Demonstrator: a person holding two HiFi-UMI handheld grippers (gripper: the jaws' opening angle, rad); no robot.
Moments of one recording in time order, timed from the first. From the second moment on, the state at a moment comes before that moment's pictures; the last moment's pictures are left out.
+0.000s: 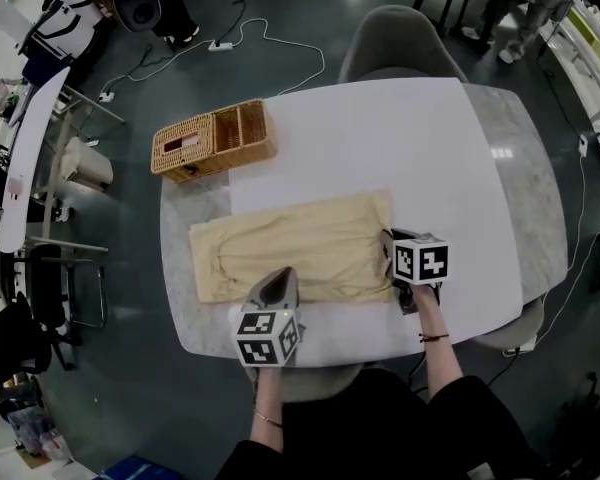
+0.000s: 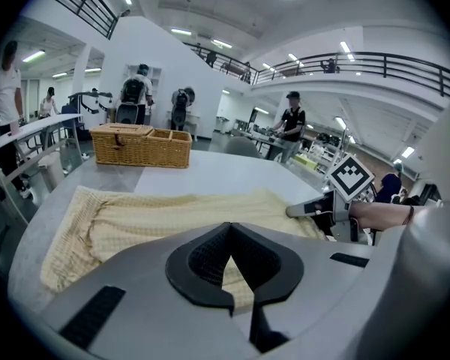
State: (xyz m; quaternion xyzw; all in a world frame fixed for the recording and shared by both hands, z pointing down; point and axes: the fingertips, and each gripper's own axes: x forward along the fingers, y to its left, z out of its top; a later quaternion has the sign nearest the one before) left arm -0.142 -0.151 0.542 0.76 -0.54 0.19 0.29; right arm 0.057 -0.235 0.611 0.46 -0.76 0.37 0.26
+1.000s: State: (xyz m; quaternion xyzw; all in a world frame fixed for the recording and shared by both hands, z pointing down) left arm -0.183 -0.119 0.512 0.75 -0.58 0.17 0.26; right arm 0.030 -0.226 0.541 0.42 -0.79 0.41 0.18
